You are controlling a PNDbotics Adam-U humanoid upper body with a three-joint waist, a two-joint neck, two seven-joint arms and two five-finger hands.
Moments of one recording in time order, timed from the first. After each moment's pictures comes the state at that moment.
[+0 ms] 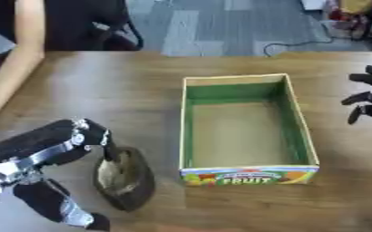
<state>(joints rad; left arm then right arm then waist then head) -0.27 0.75 -0.21 -1.98 -0.32 -0.14 -0.45 -0.27 -0.54 -0.10 -1.65 -0.33 -0.24 0.45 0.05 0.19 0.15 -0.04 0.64</state>
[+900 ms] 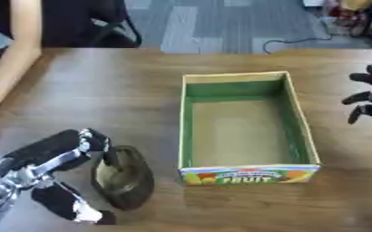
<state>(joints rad) -0.26 0.69 -0.24 -1.86 -0.44 -0.15 -0.40 -0.28 -0.54 -0.11 -1.65 -0.33 -0.24 0.45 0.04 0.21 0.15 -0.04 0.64</state>
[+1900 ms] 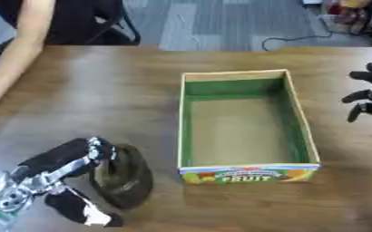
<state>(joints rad) -0.27 0.65 -0.27 -1.79 -0.52 -0.15 -0.34 -0.28 -0.54 -0.11 -1.65 -0.33 -0.25 0.46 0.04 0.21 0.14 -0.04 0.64</state>
